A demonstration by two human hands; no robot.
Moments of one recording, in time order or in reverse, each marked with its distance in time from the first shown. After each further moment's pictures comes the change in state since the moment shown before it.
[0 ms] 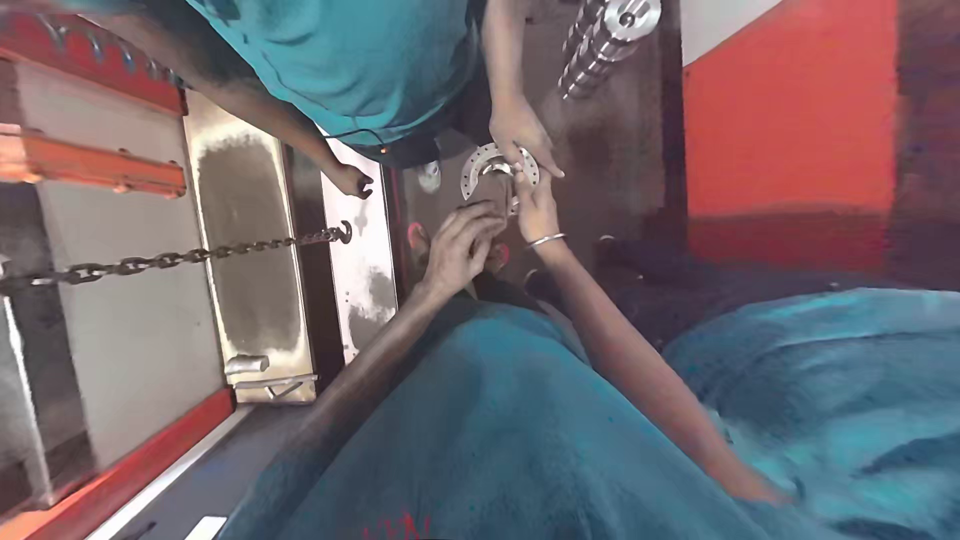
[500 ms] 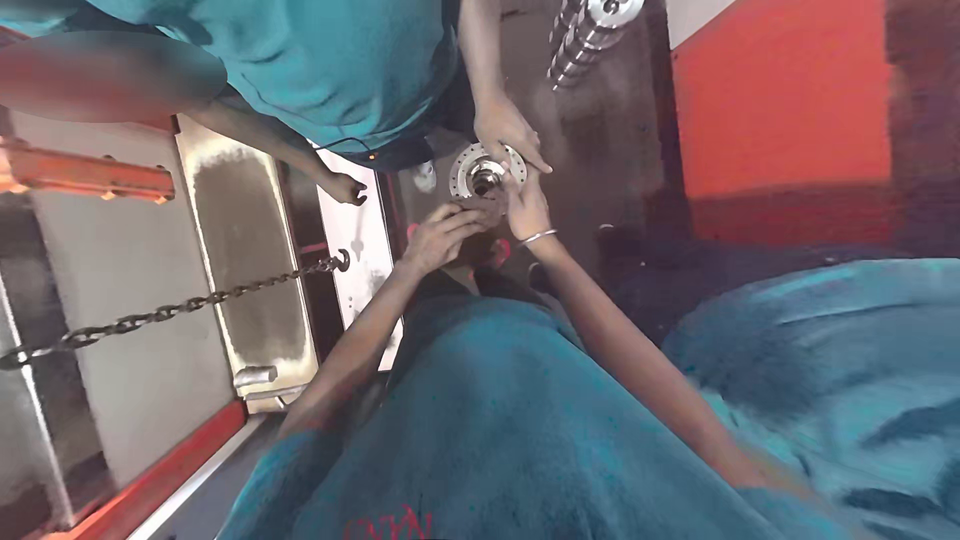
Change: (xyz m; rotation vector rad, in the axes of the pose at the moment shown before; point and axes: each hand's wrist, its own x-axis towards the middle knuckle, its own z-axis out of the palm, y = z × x) left_hand 0.001 -0.070 -0.009 0.135 -0.248 0.305; right_hand -0.009 -0.005 -0.003 -0.073 -0.005 0.025
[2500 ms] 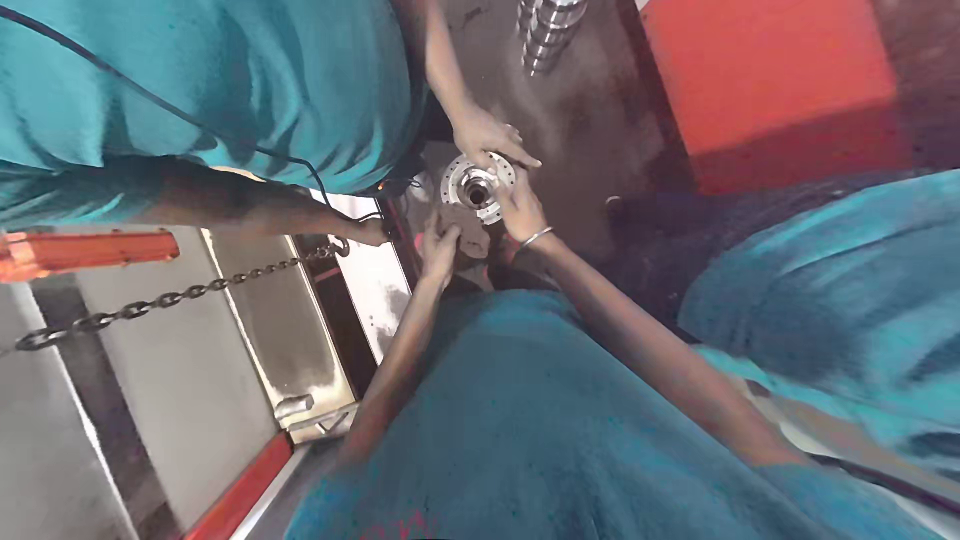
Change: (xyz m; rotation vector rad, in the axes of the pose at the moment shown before) left_hand 0.010 0.031 0.035 -0.898 0.292 -1.096; right_hand 0.015 0.022 0.002 0.083 0.042 0.000
